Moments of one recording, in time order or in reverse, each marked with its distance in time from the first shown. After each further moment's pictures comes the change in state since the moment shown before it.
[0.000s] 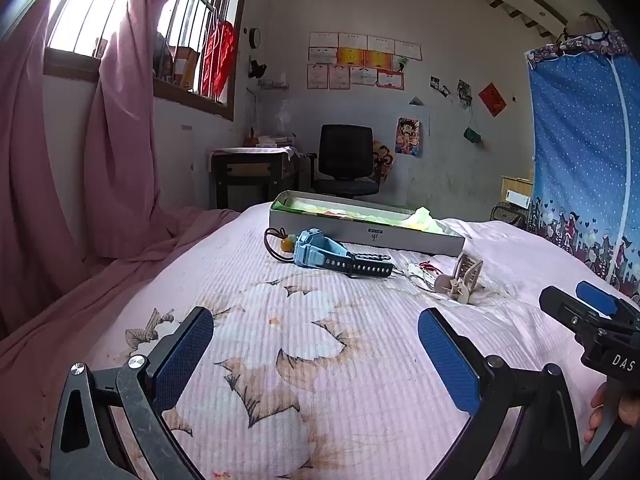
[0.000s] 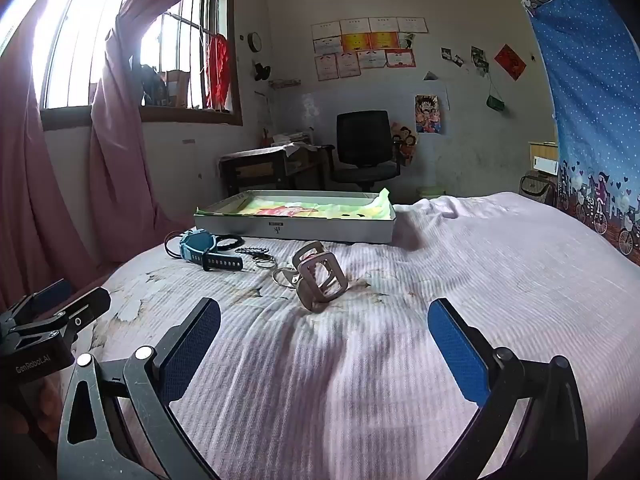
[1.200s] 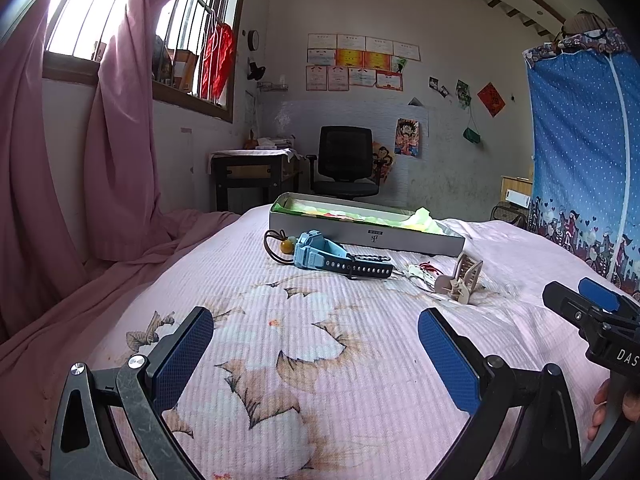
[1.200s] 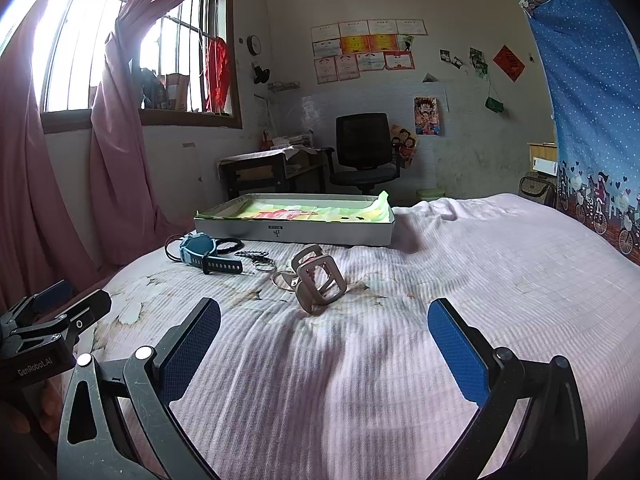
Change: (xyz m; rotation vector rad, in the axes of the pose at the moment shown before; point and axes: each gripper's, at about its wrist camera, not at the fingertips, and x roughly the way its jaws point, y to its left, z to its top) left arm -0.002 0.001 0.003 0.000 -0.003 0.004; right arm -0.006 -0.003 0.002 0.004 -0.009 0.002
